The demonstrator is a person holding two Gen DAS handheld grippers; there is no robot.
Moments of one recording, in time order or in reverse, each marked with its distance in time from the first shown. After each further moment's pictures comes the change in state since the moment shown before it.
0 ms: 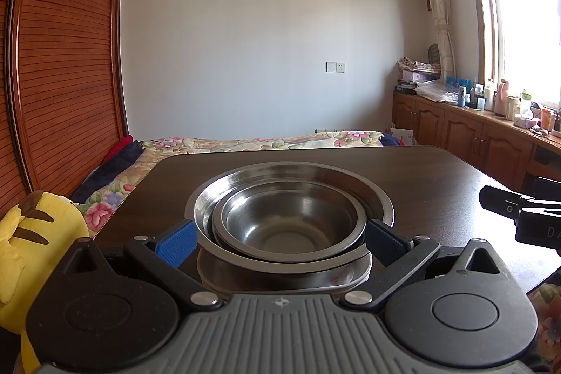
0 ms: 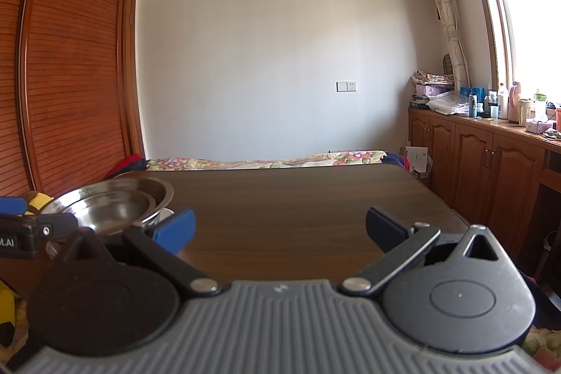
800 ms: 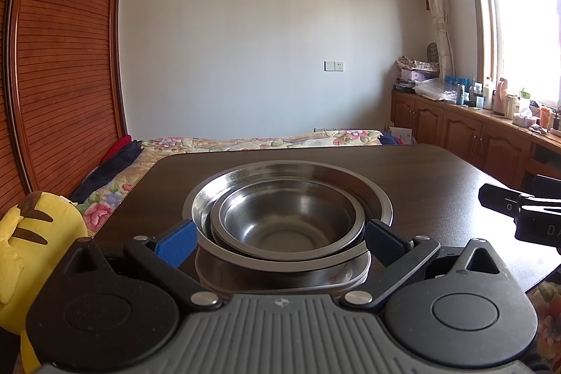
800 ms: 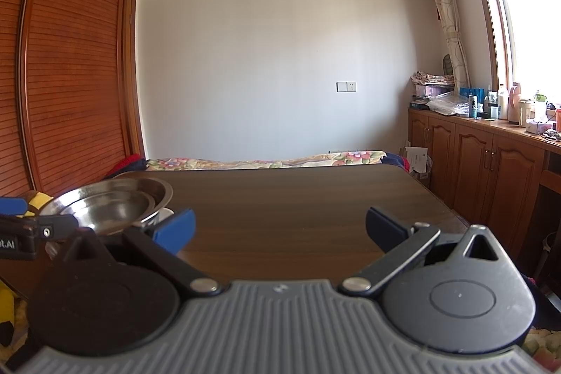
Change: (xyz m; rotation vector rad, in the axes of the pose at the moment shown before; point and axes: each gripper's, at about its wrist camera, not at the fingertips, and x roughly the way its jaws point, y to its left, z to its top) left arm 0.001 0.001 0.000 0.003 0.004 -0.003; right arm 0.000 0.000 0.000 -0.002 0.001 0.000
